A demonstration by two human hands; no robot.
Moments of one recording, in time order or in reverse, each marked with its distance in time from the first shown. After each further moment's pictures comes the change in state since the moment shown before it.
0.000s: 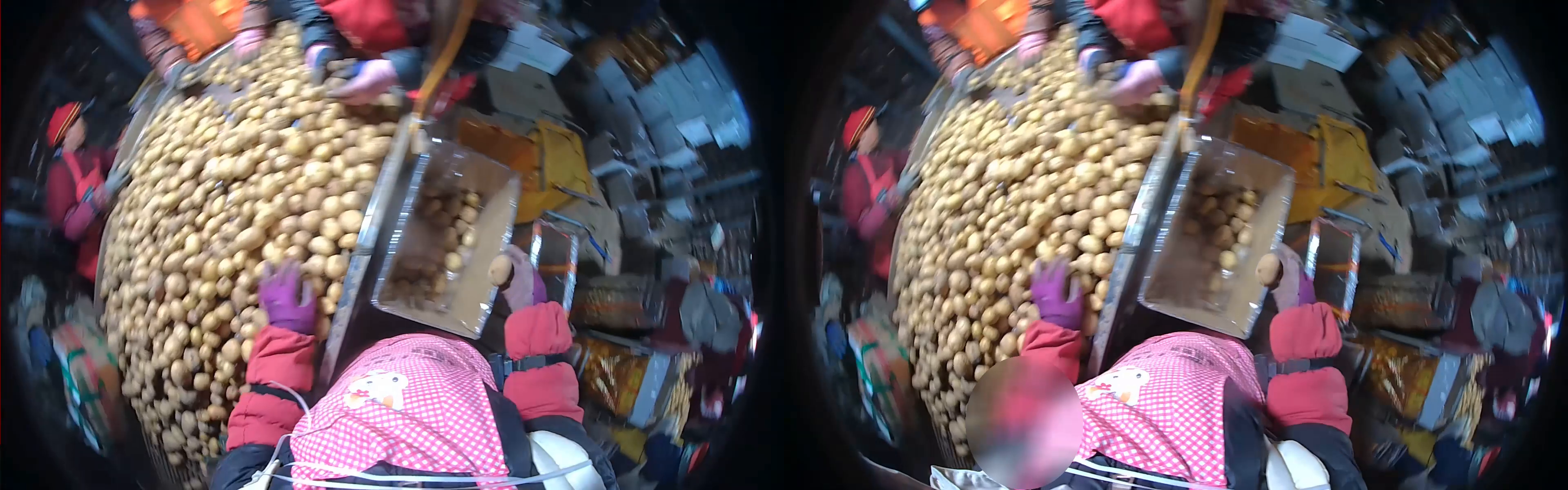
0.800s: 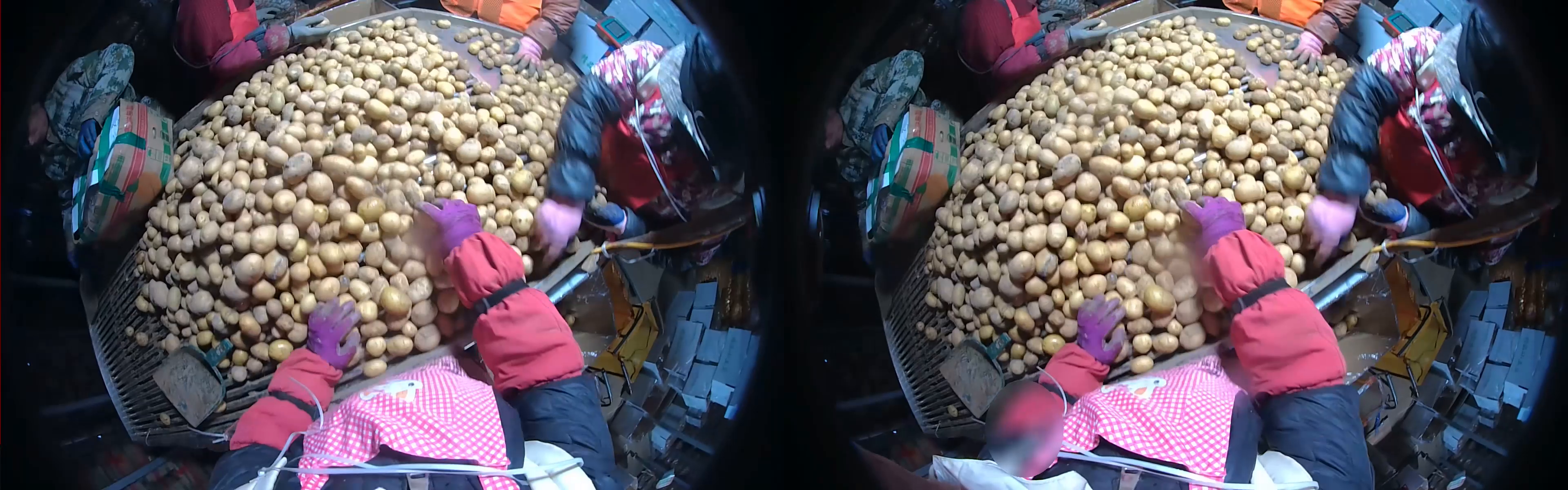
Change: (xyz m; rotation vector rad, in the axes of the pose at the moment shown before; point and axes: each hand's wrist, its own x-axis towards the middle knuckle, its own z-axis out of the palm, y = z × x) left_hand -0.162 -0.060 -0.081 -0.063 0.076 -0.337; right_hand 0.016 0.068 0.507 -1.542 -1.249 -0.806
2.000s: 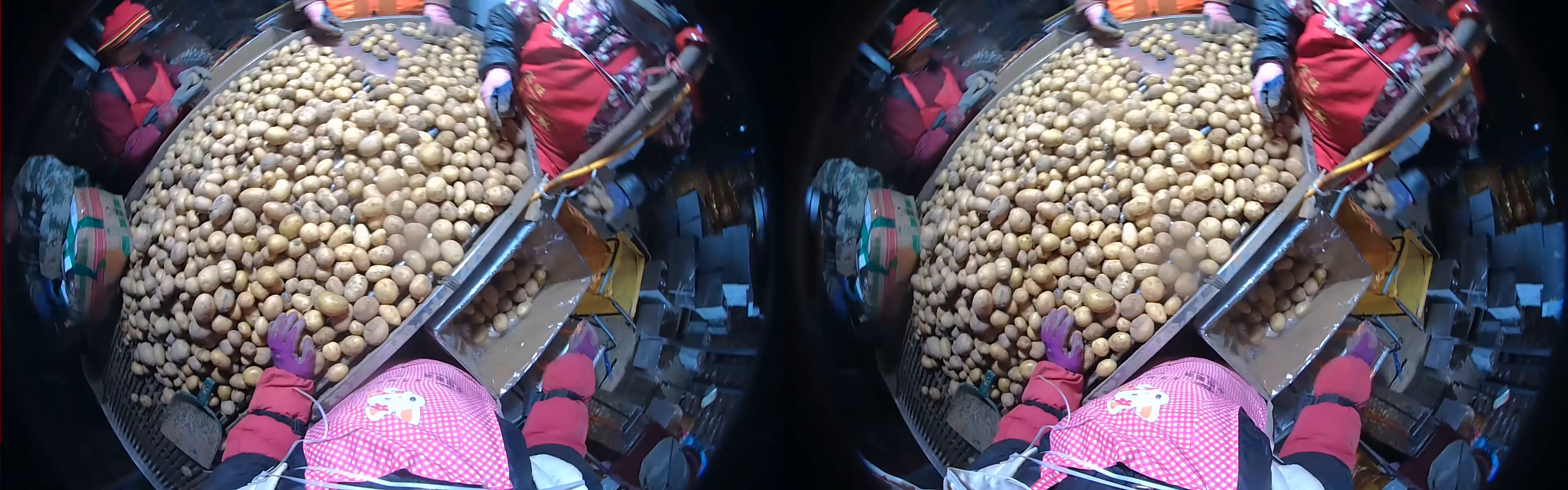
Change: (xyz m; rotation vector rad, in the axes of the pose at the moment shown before) left_hand -0.006 0.004 0.022 0.049 0.088 0.028; right_hand -0.494 0.216 0.087 1.225 1.665 1.061
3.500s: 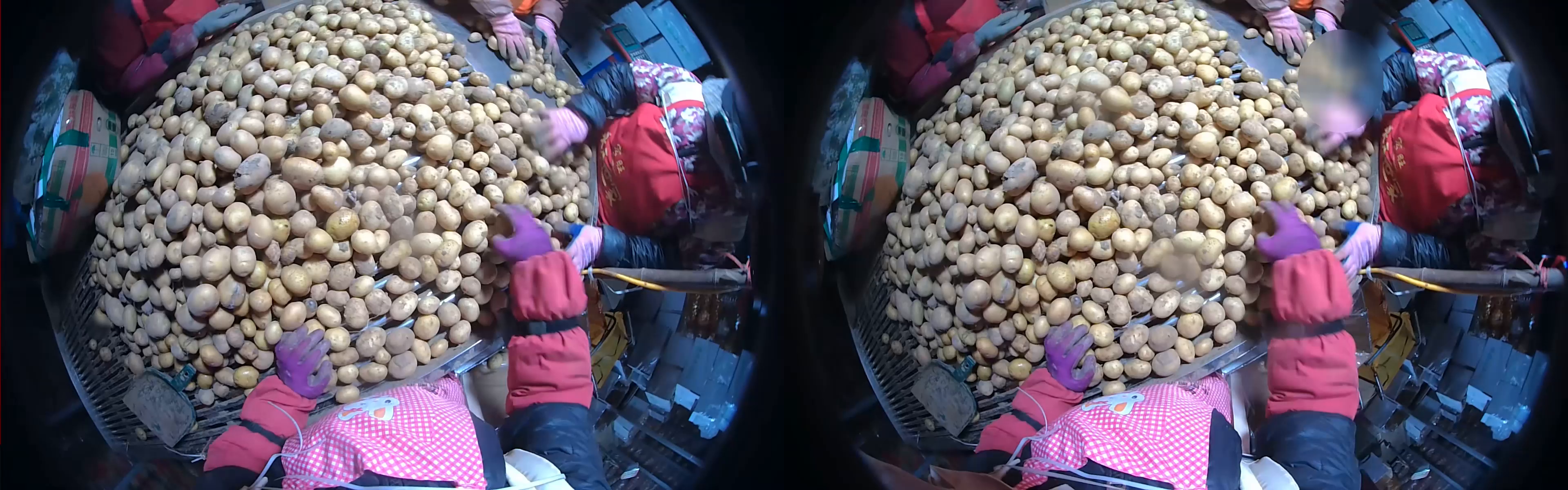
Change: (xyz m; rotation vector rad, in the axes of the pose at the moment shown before) left_hand 0.011 -0.015 -0.008 -0.091 -0.057 -0.064; right_hand -0.151 -0.004 0.469 -1.487 -1.373 -0.975
